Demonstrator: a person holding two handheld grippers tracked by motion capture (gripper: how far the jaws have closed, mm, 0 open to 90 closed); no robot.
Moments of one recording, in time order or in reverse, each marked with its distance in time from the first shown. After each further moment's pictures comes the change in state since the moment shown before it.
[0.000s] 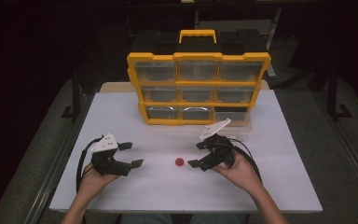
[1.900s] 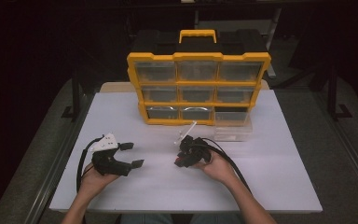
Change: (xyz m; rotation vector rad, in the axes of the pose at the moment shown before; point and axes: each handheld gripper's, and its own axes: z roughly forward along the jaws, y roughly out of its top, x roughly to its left) left arm 0.000 0.000 0.001 -0.014 -0.032 -0.022; right arm -0.009 0.019 0.078 0.195 0.035 -0.121
